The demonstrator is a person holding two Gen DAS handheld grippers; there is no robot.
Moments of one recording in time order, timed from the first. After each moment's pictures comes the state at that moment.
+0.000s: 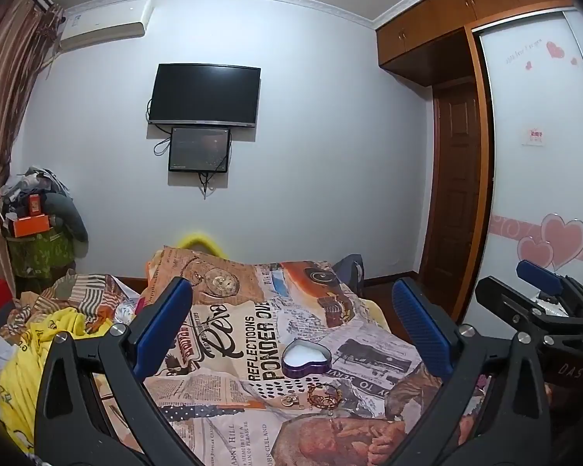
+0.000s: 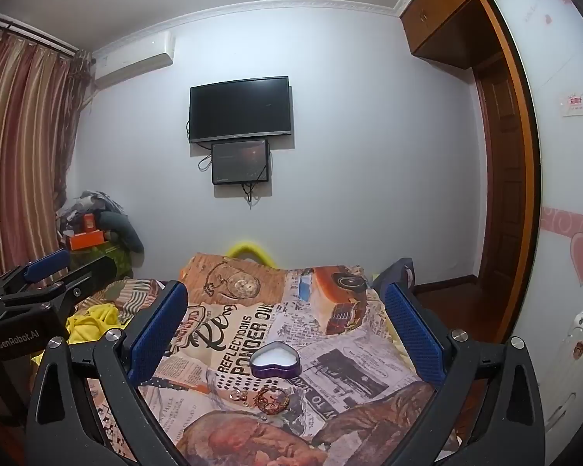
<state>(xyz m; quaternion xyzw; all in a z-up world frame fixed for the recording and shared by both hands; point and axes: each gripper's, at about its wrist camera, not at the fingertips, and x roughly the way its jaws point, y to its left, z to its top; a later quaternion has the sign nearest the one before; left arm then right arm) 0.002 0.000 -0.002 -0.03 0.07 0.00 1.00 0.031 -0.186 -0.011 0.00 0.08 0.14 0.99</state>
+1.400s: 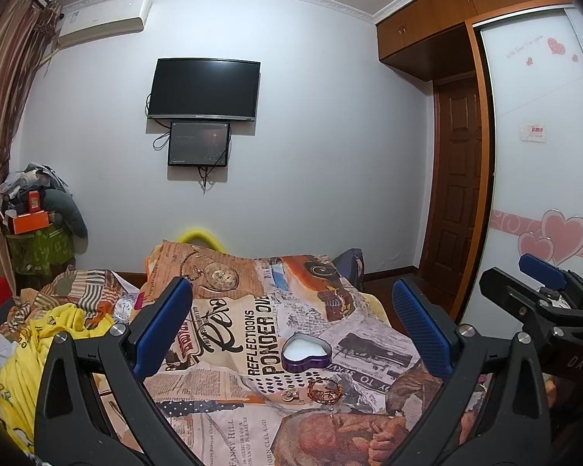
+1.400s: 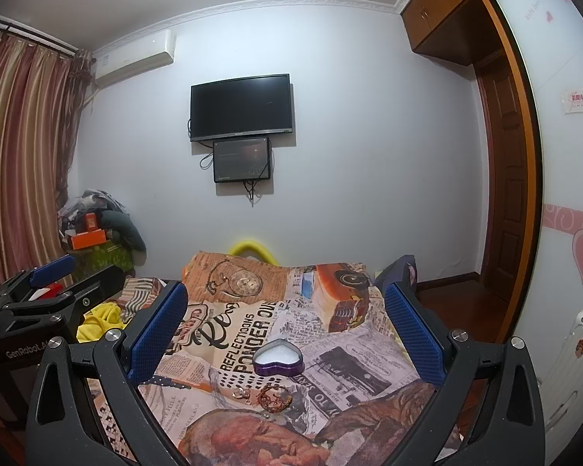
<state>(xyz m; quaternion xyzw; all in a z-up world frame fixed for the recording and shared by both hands) 0.001 0.000 -0.008 -0.03 0.08 0.00 1.00 0.029 -0.184 -0.010 0.00 0.09 0.14 0.99</state>
